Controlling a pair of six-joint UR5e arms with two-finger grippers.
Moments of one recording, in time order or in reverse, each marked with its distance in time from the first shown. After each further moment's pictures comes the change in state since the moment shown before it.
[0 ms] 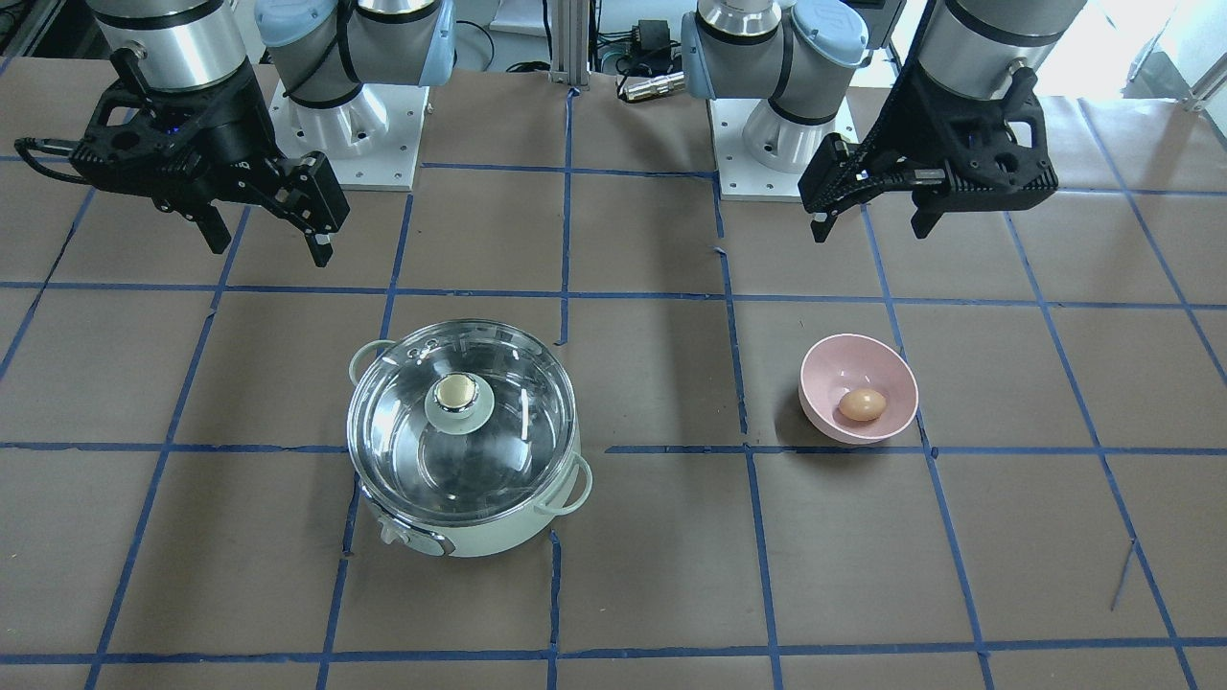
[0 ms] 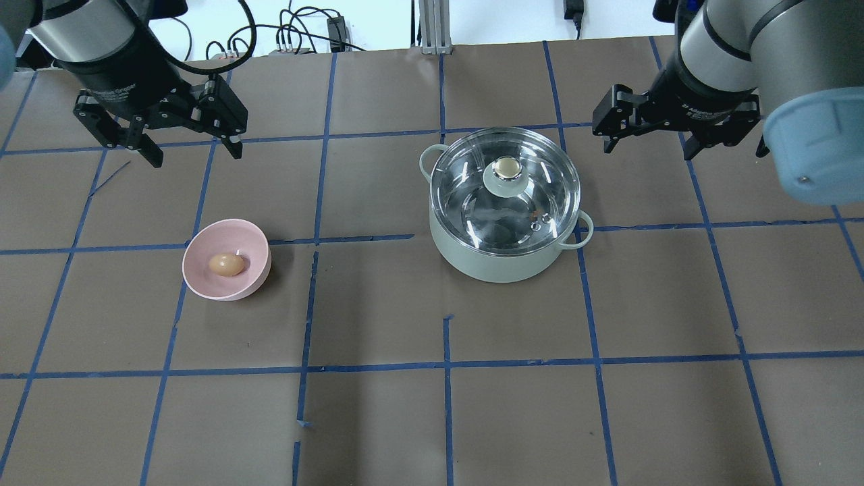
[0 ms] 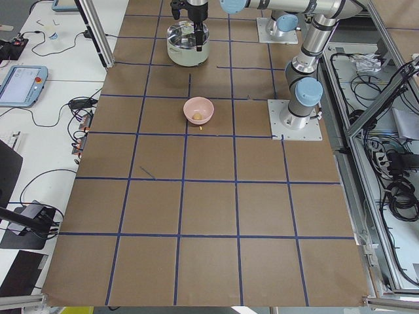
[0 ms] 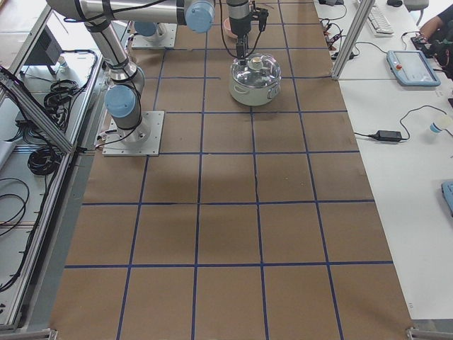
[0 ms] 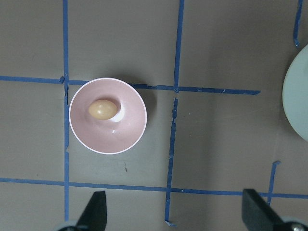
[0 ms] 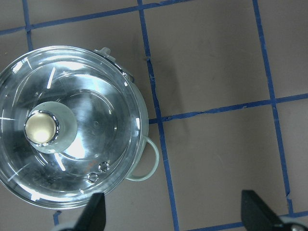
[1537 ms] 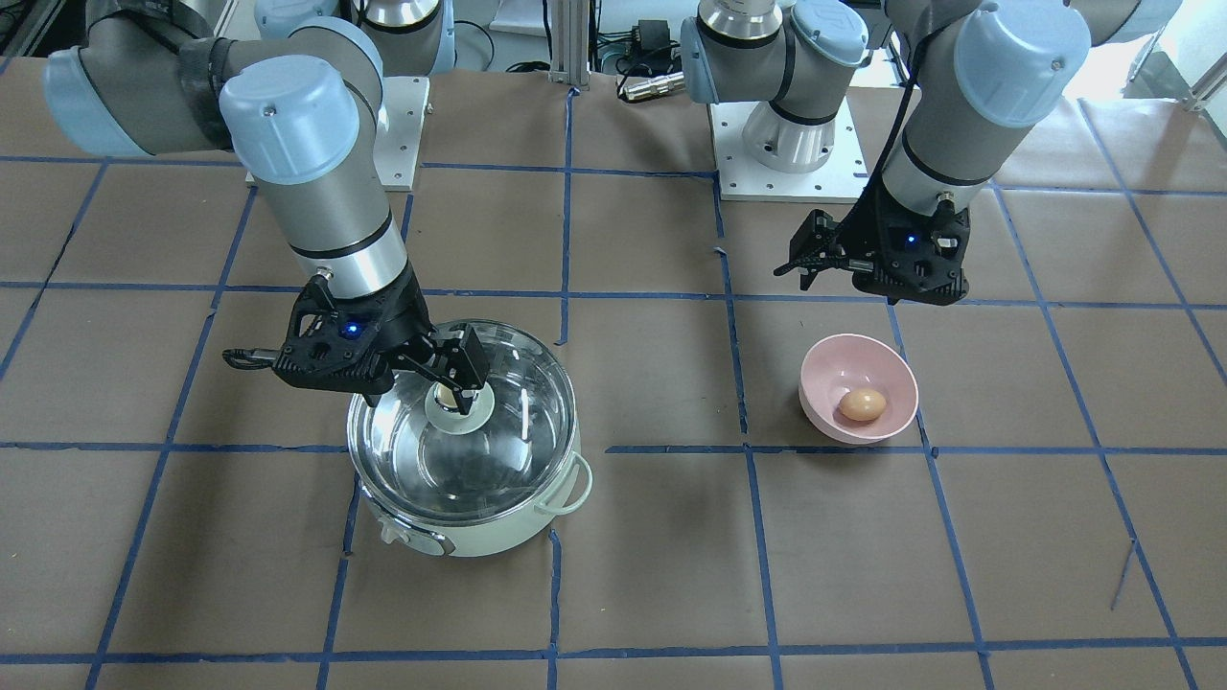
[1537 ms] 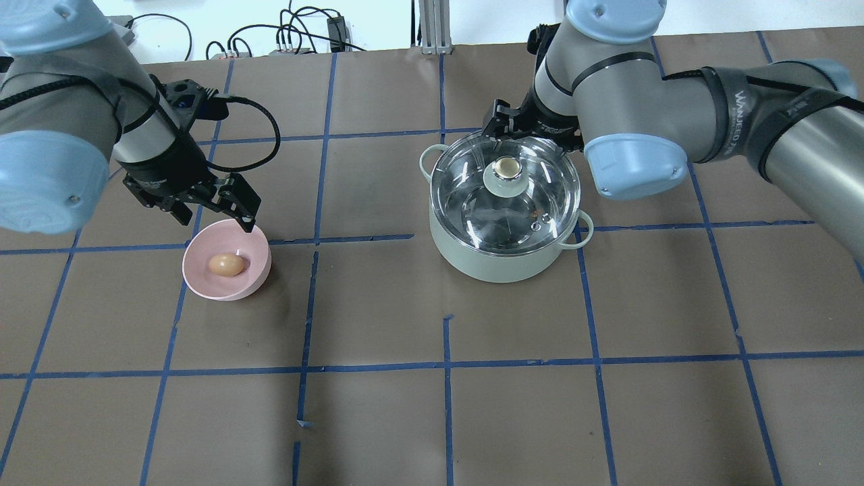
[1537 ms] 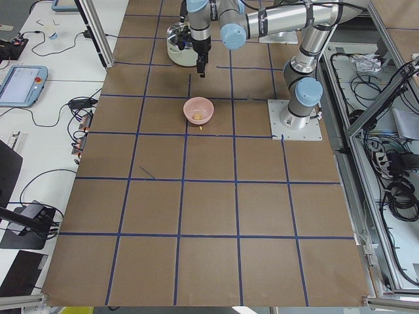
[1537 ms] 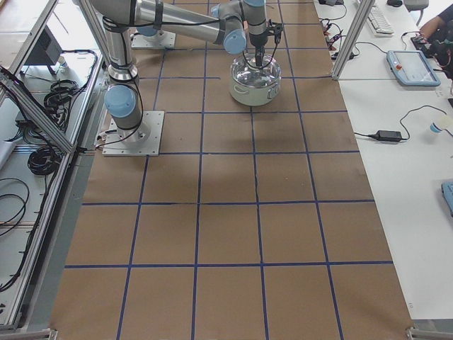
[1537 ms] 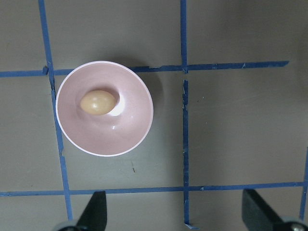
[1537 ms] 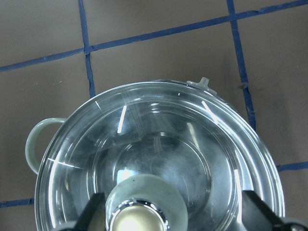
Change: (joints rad) left arm 0.069 0.009 -0.331 0.267 0.011 0.360; right arm 0.160 0.303 0.005 -0.374 0.080 0.180
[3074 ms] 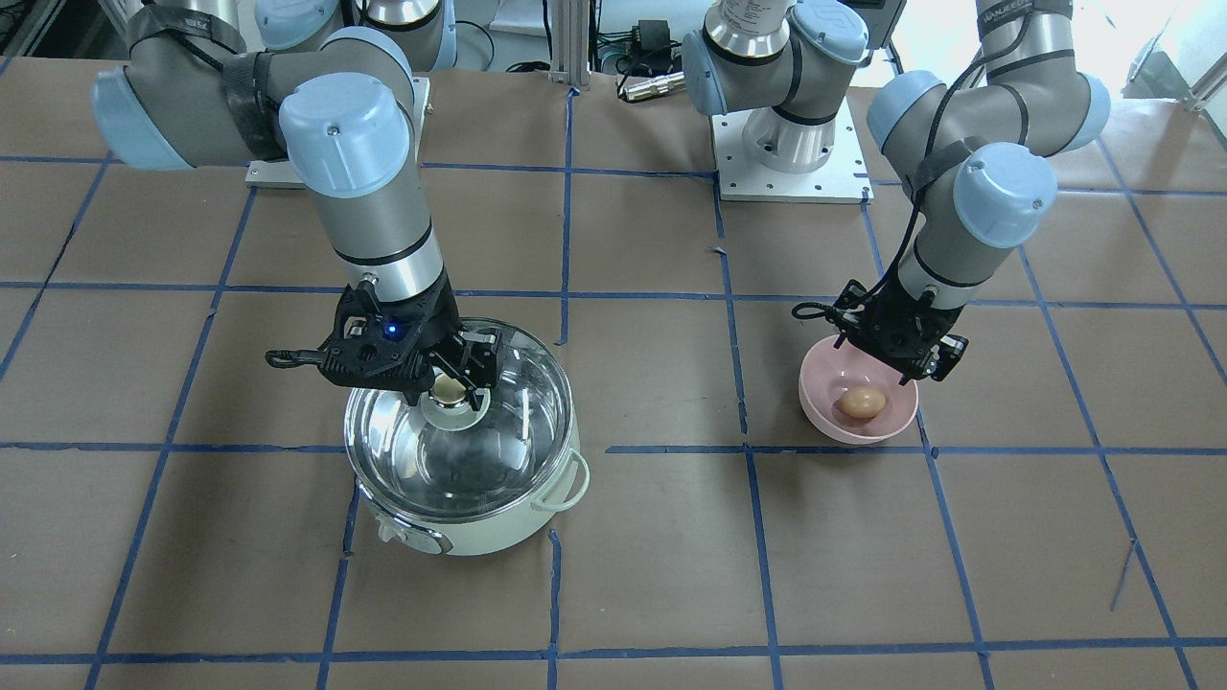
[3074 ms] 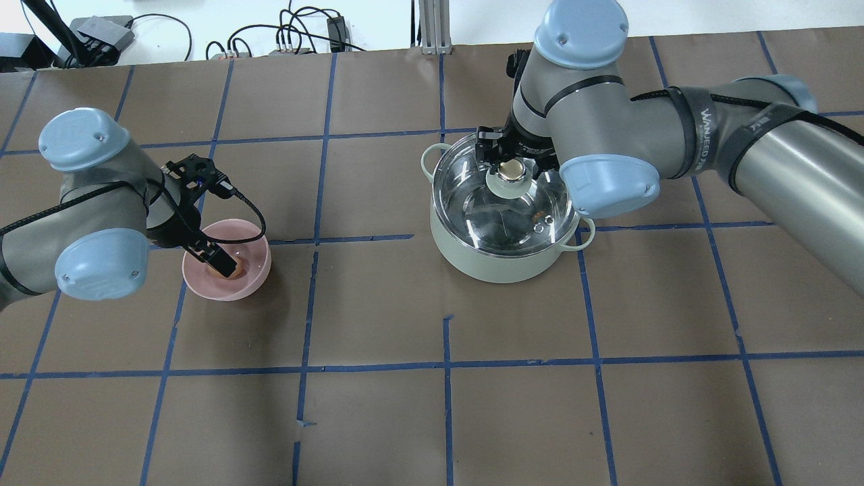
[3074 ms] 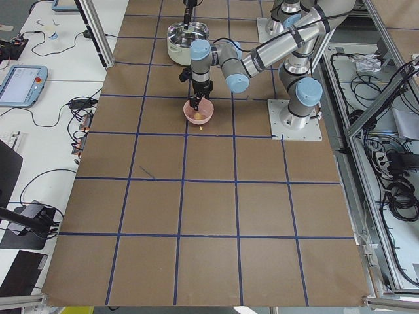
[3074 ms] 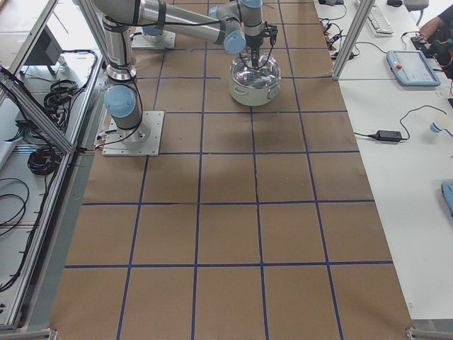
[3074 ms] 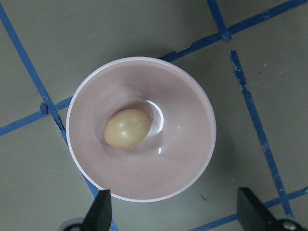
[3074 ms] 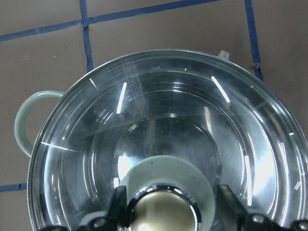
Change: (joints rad) left arm 0.150 -0.114 -0.247 0.420 0.021 0.579; right arm 0.044 0.014 0.022 0.001 -0.036 0.009
